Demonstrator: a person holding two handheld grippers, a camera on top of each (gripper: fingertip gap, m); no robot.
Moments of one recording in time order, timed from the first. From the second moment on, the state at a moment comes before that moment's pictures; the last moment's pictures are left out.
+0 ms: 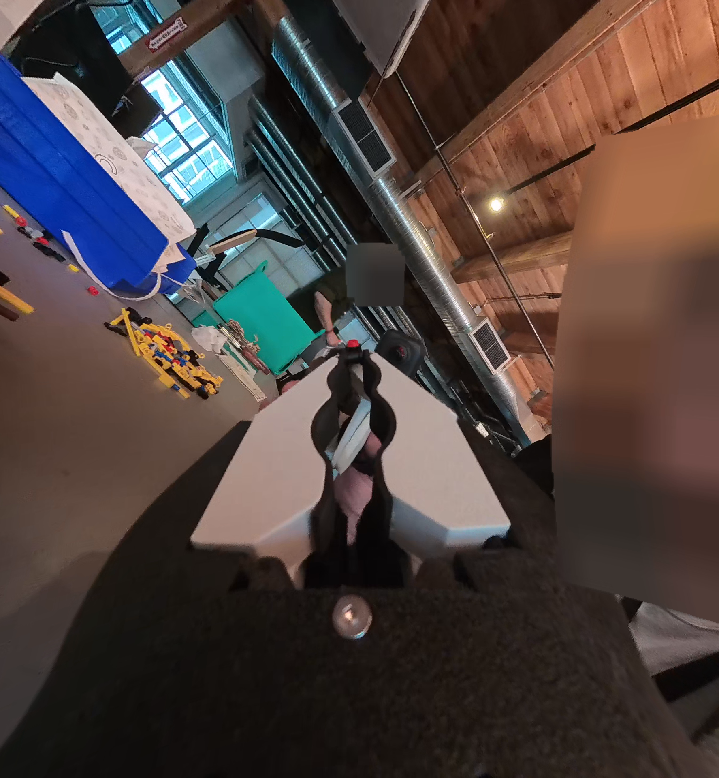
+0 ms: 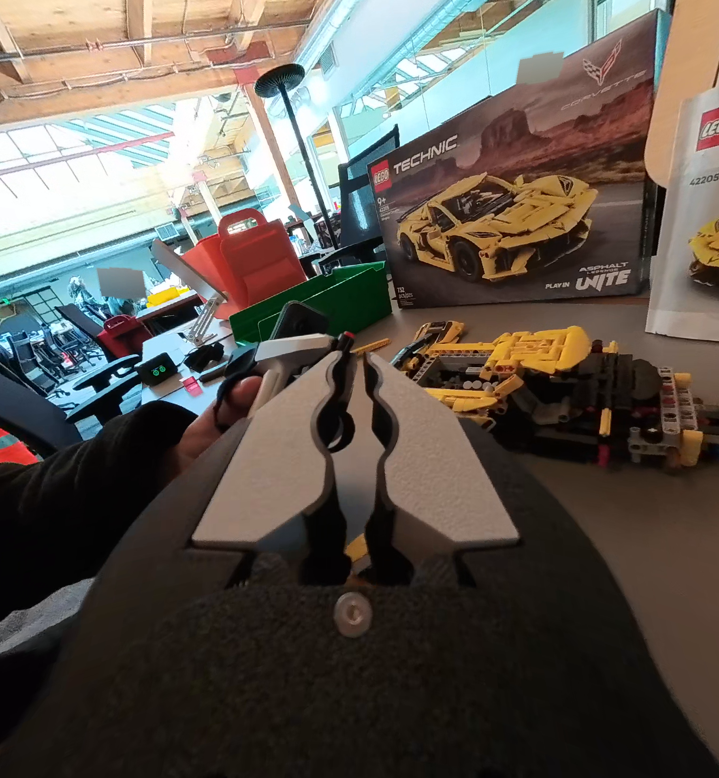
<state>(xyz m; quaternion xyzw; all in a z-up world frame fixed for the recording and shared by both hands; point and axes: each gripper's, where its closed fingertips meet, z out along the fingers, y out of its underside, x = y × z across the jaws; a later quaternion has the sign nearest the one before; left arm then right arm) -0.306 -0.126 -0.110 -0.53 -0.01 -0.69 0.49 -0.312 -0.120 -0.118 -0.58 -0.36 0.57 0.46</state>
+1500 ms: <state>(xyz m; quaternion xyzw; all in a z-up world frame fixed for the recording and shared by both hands) -0.286 -0.120 -0.185 -0.77 0.24 -0.24 0.54 -0.198 0.021 -0.219 -0.78 -0.34 0.33 0.41</state>
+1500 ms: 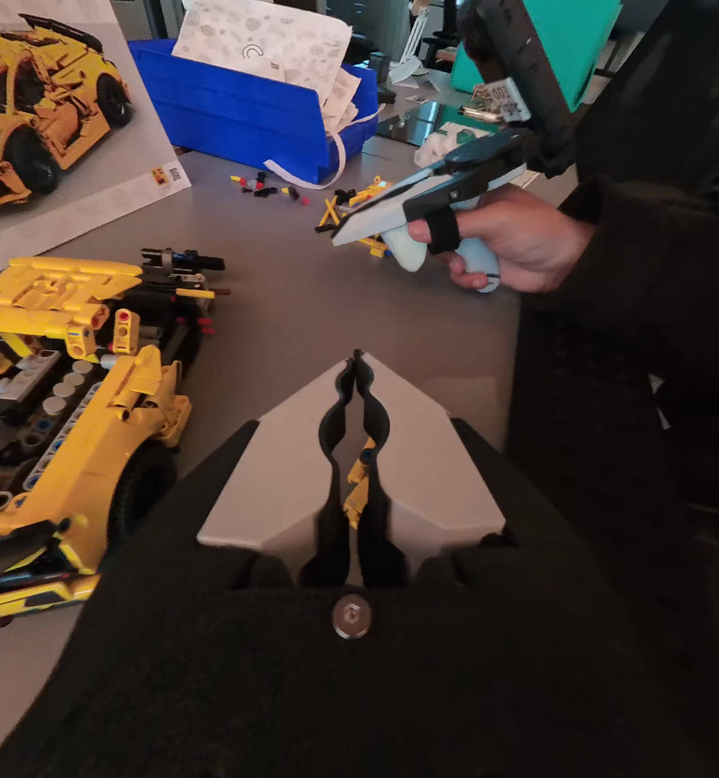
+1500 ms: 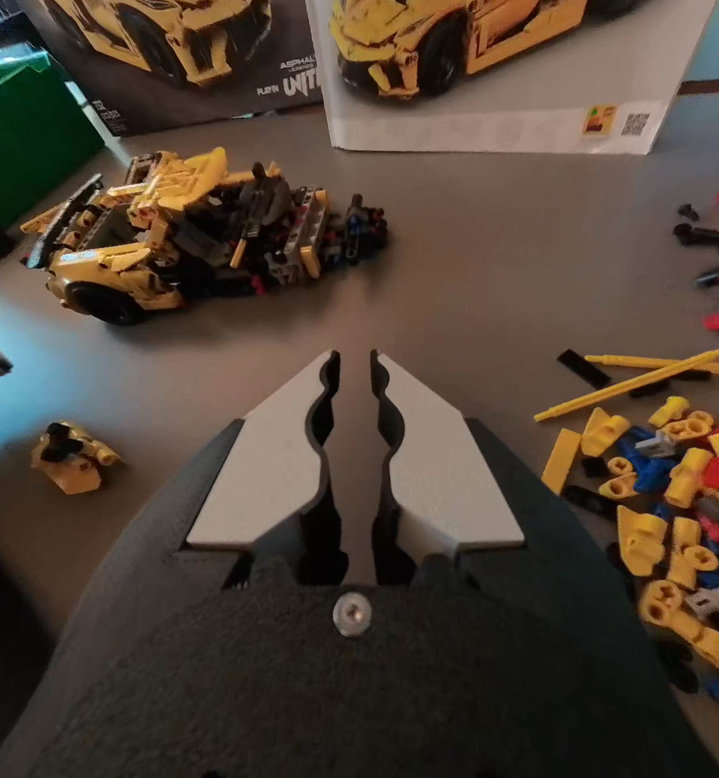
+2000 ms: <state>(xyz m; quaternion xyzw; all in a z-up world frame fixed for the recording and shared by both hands) -0.312 -0.111 -0.180 -0.78 0.18 -0.23 0.55 -0.184 0.042 -0.205 -0.76 -0.33 0.29 0.47</state>
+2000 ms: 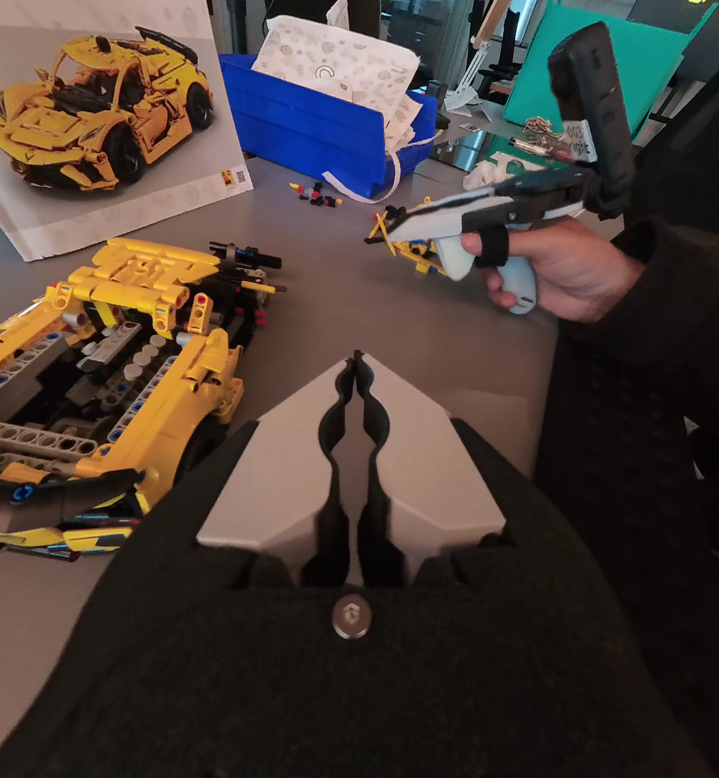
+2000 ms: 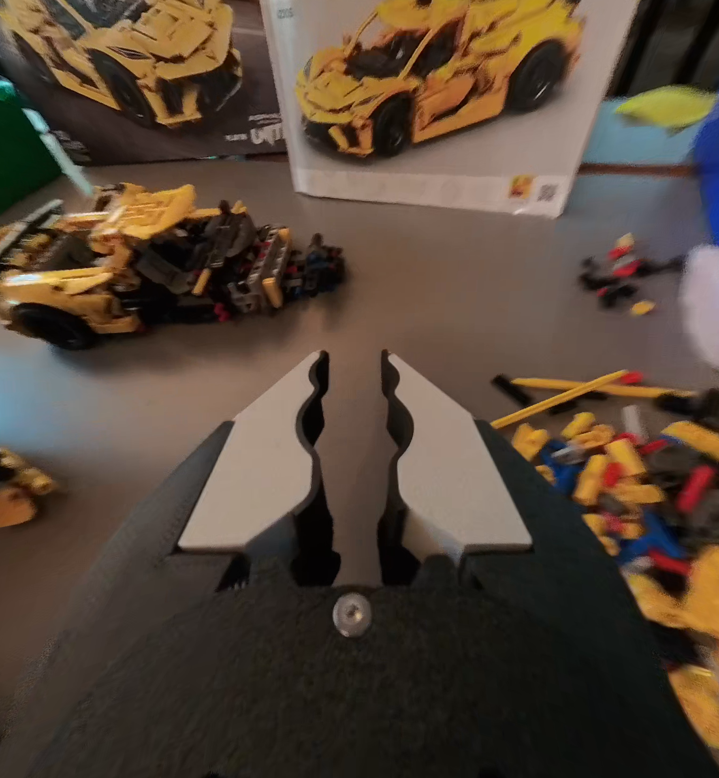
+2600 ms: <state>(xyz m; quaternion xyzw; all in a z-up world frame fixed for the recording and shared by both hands) -0.313 -0.118 -0.161 -0.76 0.16 -0.27 0.56 -0.136 0.211 -0.250 -0.85 -0.36 0.07 0.38</state>
